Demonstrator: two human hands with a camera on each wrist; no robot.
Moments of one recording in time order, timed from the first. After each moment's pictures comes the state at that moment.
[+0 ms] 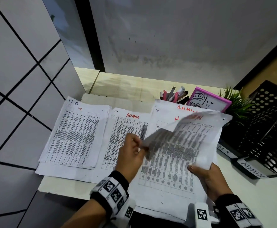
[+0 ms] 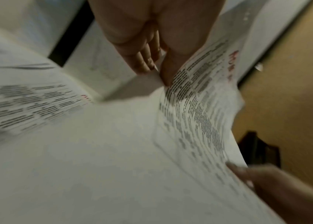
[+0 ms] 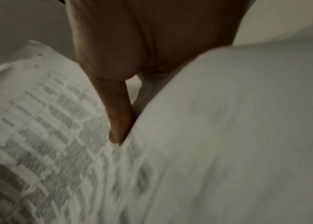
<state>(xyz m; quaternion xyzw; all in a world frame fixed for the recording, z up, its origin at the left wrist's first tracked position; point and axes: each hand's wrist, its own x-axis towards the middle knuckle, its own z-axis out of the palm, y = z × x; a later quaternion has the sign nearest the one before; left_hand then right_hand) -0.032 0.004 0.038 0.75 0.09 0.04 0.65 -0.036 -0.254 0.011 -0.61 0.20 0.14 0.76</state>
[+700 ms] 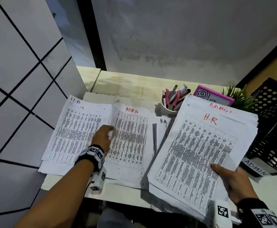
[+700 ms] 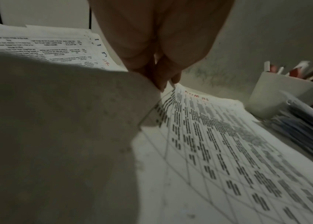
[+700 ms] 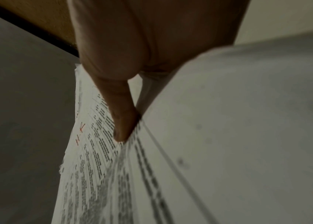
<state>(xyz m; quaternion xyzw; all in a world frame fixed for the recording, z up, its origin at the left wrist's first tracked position) 0.031 0.126 -0.036 0.90 0.16 -0.04 0.41 -0.039 -0.304 0.013 -0.61 0.24 0.06 0.75</state>
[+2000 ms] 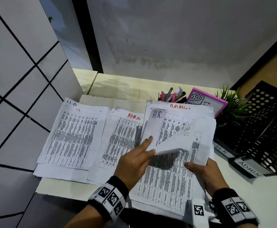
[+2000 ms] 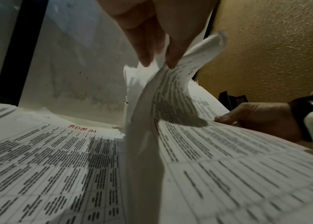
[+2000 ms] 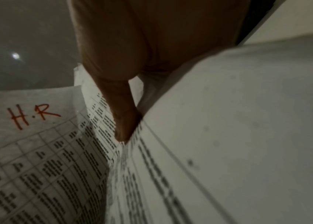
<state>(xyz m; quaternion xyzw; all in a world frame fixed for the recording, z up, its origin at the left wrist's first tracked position) -0.041 0.005 0.025 0.87 -0.20 0.21 0.39 -0.028 -0.244 0.036 -0.61 0.20 0.14 0.76</state>
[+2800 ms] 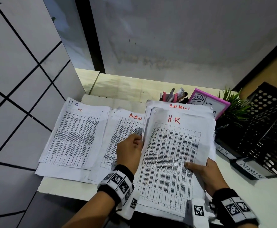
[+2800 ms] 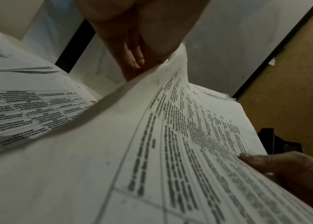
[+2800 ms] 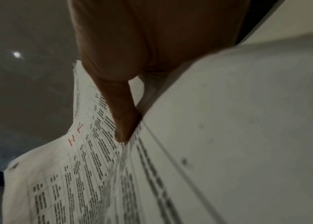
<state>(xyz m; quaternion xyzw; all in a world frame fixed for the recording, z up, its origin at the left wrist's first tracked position) -0.008 -0.001 0.027 0.82 0.20 0.08 0.54 -0.022 -0.242 0.024 -0.61 0.16 0.13 0.76</state>
